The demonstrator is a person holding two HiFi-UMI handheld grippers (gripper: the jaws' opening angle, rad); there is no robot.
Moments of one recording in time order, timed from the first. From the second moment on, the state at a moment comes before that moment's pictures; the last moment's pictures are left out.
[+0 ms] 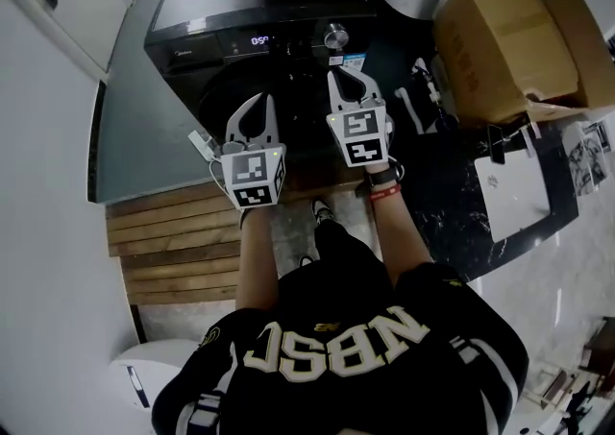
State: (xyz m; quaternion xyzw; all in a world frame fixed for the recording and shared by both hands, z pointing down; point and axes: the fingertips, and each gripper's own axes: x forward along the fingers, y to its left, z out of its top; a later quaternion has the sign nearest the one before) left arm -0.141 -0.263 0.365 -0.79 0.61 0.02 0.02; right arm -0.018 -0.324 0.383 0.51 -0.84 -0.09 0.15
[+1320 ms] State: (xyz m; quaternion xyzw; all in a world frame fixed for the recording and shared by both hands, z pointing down) left arm -0.127 -0.360 0.408 -0.80 0.60 -0.01 -0.01; right arm -0.022 -0.463 0.456 0.35 -0.64 -0.50 0.47
